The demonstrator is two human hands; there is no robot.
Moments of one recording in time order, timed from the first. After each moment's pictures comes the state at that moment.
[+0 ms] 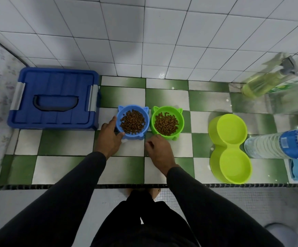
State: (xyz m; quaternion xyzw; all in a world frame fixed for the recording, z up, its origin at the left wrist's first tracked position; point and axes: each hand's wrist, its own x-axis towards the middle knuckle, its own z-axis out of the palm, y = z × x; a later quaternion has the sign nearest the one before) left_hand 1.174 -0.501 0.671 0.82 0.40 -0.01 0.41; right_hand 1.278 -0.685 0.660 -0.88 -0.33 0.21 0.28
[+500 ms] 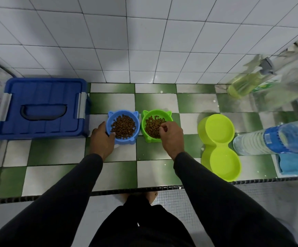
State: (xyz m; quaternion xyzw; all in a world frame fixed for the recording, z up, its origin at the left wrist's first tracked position) left_hand 1.189 -0.508 0.680 0.80 0.45 0.01 0.40; right_hand 1.354 -0.700 0.675 -0.92 -0.19 0.13 0.31
